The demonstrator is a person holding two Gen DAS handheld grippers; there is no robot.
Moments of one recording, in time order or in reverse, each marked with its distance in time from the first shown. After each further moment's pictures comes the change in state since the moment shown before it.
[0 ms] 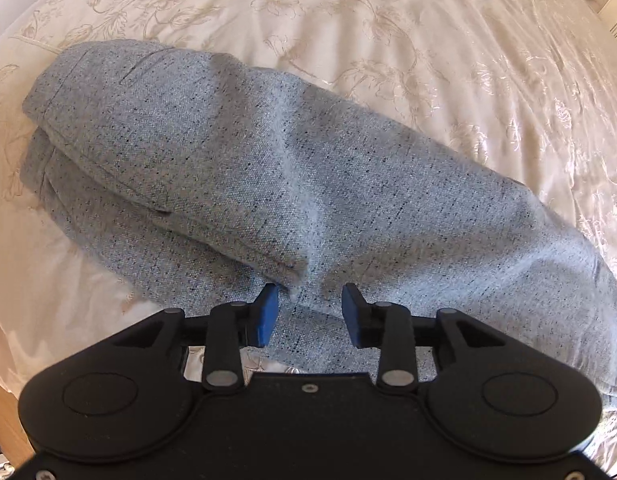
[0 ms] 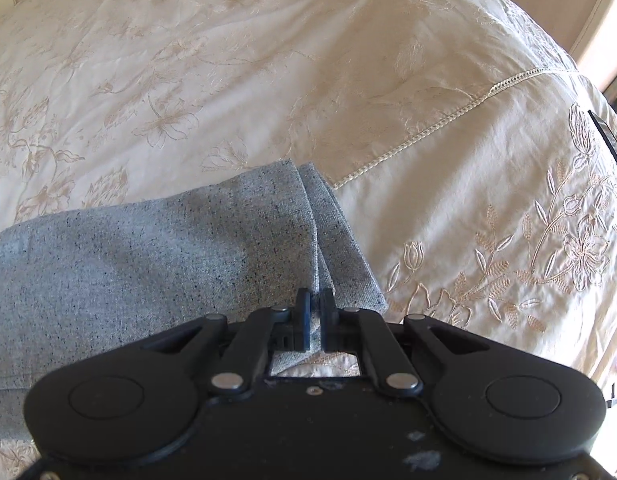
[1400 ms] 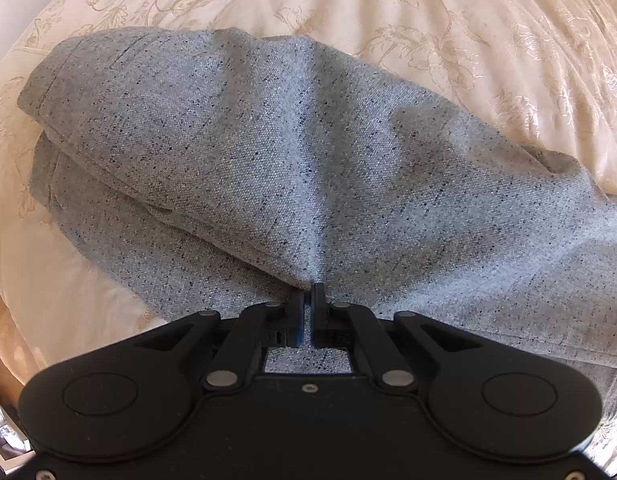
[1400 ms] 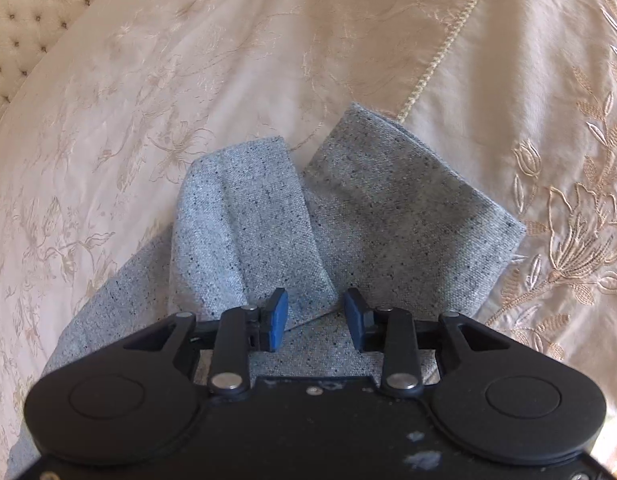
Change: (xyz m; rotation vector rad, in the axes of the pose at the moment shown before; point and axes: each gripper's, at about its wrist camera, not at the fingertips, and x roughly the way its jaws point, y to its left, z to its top) left arm 0.026 -0.024 0.021 0.040 0.086 0.155; right arm 0.056 0.018 0.000 0.429 0.078 0.222
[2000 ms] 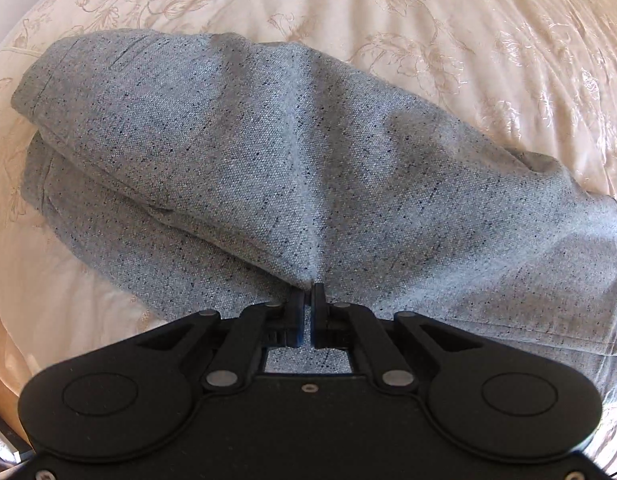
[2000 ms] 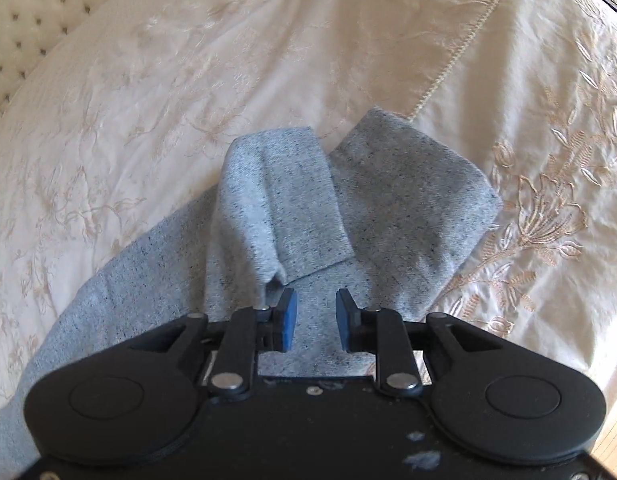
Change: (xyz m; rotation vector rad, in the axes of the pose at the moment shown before) left arm -0.014 0.019 0.007 0.008 -0.011 -0.069; right arm -0.048 0.012 -0.034 -0.048 -0.041 -0.029
